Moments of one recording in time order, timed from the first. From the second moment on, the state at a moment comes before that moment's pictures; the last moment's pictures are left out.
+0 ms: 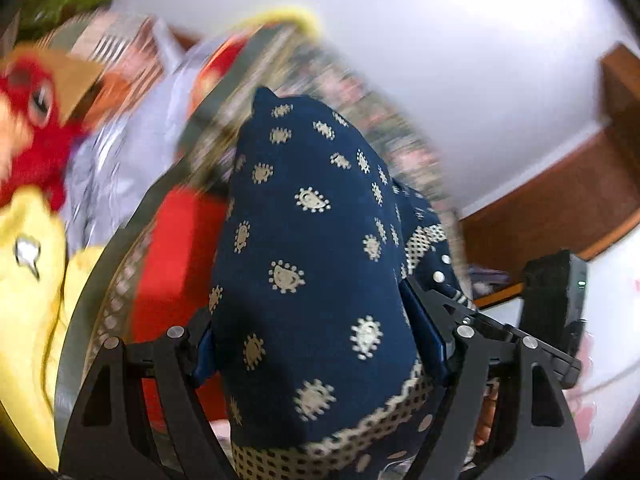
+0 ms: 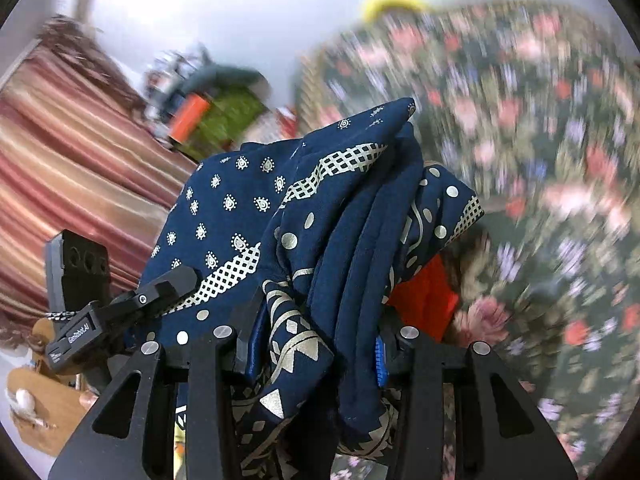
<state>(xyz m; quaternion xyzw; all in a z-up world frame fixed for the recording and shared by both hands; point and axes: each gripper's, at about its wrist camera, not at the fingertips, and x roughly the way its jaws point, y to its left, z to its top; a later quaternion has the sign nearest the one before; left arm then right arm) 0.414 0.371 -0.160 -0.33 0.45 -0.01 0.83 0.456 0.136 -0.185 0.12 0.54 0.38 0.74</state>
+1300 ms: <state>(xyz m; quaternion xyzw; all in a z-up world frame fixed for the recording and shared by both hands) 0.217 0.256 -0.018 -0.13 0.32 0.03 0.94 0.284 0.032 -0.047 0.01 0.36 0.34 0.87</state>
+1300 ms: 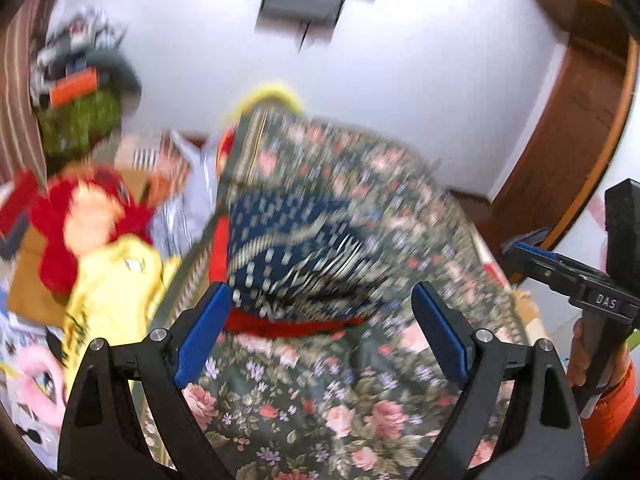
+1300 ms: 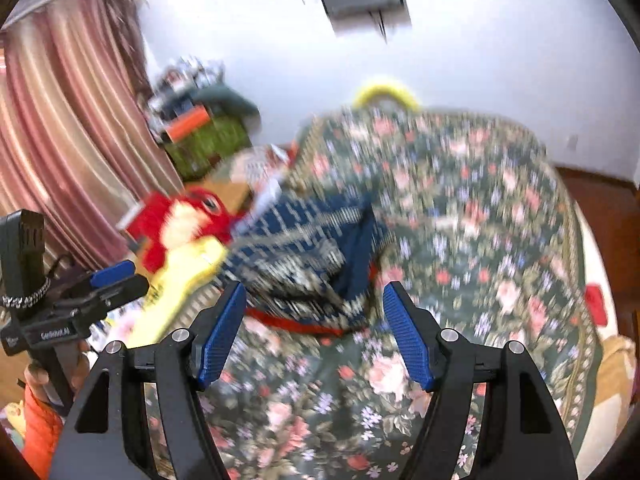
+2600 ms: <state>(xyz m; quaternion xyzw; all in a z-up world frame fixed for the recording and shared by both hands) 0.025 0.142 0.041 -0.04 0.08 0.10 0.99 0.095 -0.012 0.020 0.01 0.10 0.32 0.94</state>
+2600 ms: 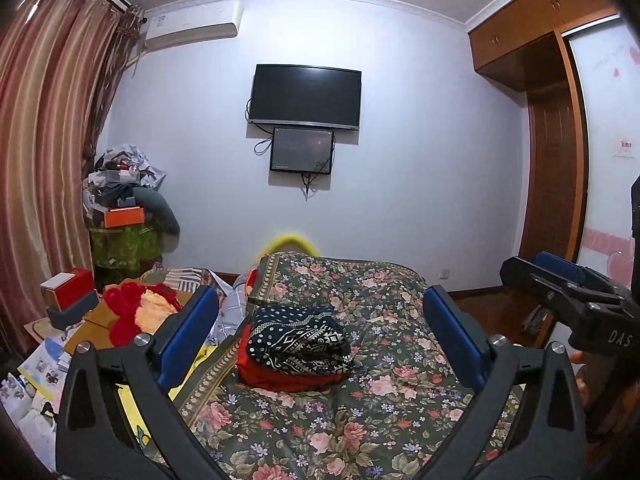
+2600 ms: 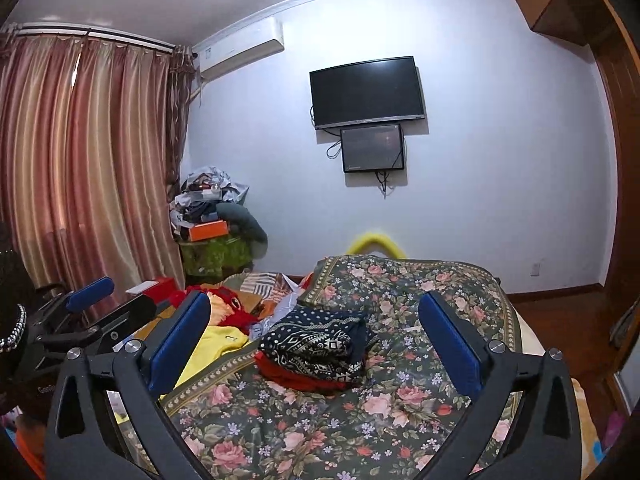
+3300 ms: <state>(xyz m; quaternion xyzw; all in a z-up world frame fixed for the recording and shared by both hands) 0.033 0.138 0.035 -0.04 0.10 0.10 0.99 0.091 -0.010 0.015 0.00 0.11 0.32 0.94</state>
